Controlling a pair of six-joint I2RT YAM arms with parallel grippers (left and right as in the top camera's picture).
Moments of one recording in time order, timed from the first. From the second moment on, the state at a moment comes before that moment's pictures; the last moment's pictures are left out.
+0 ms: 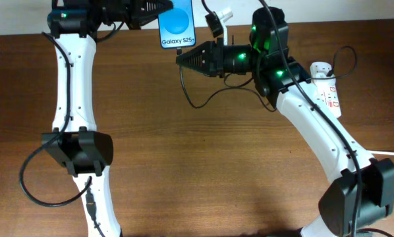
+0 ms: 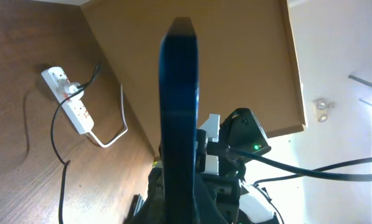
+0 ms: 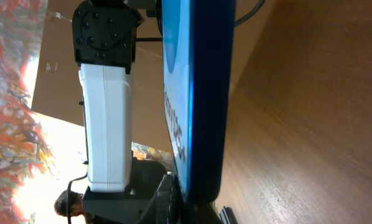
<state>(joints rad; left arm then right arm) -0.02 2.34 2.64 -0.76 1.54 -0.70 0.33 1.76 1.55 -0.02 -1.14 0.96</state>
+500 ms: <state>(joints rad) -0.02 2.34 2.64 -0.74 1.54 -0.70 0.32 1.76 1.55 0.03 -1.15 0.99</state>
